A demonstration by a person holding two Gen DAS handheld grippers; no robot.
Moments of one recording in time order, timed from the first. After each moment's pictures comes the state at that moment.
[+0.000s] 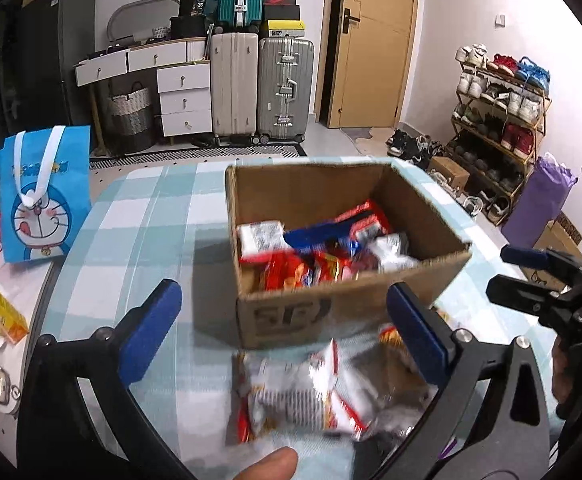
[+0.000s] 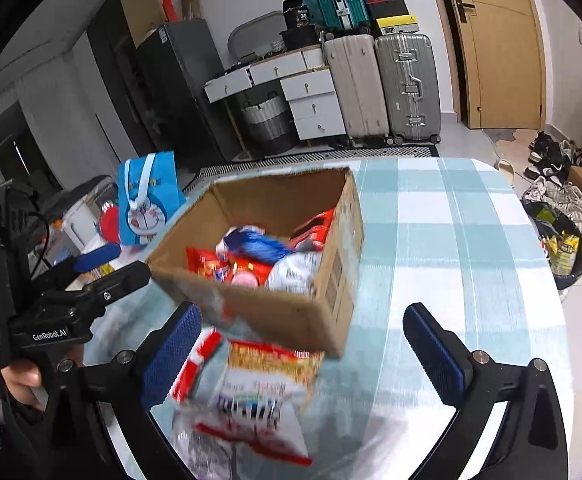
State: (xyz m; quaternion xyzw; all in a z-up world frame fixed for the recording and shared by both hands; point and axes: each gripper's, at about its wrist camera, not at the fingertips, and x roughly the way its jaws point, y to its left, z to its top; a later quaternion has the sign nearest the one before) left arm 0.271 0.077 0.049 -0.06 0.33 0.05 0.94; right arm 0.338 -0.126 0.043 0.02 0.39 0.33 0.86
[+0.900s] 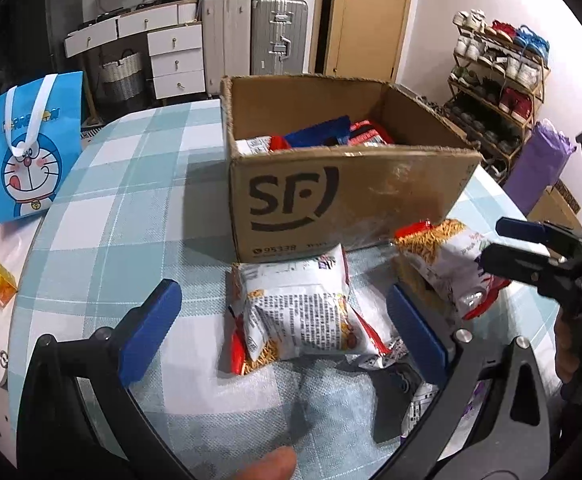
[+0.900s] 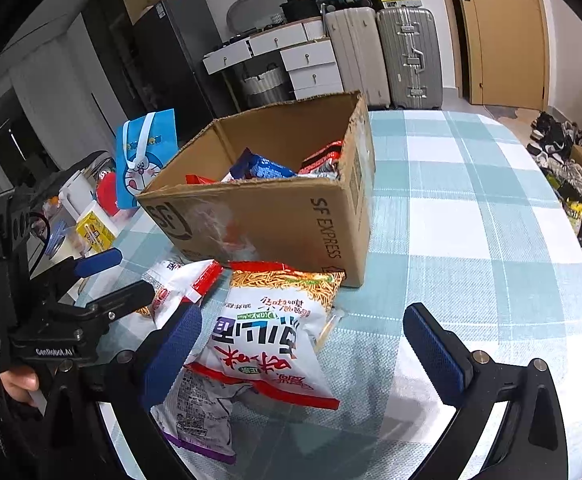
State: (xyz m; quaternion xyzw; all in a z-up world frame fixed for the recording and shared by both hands) left arm 0.243 0.064 -0.007 -0.06 0.40 0.04 0.92; right arm 0.305 -0.113 -0.003 0.01 0.43 0.33 0.84
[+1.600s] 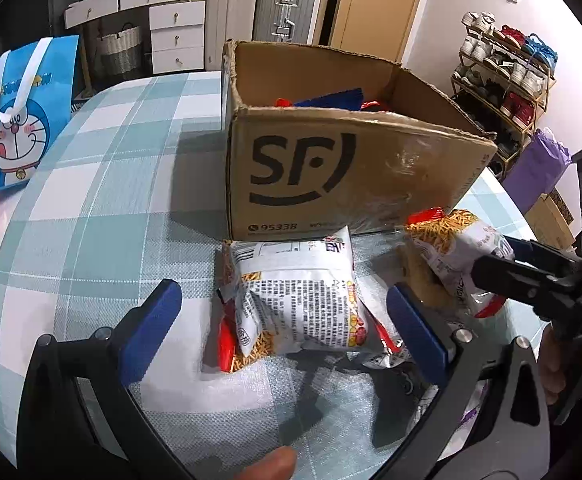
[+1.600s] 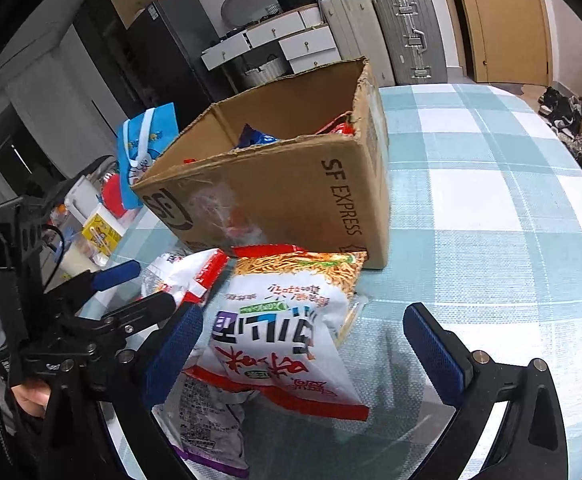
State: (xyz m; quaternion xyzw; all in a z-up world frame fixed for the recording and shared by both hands) left arm 0.256 0.078 -0.033 -0.10 0.42 0.03 0.90; right arm 0.310 -0.101 -0.028 0.04 0.46 0.34 0.82
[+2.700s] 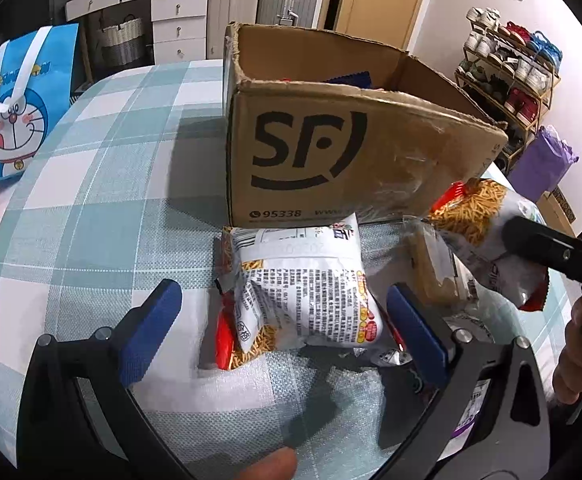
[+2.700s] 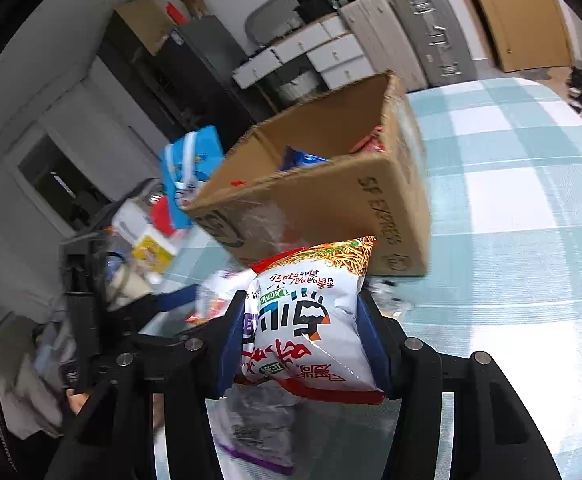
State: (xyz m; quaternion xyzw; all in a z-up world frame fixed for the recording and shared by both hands) left arm 0.260 0.077 -0.046 -0.11 0.43 0.03 0.89; right arm 0.307 -0.112 -0.016 0.12 0.44 0.41 0.79
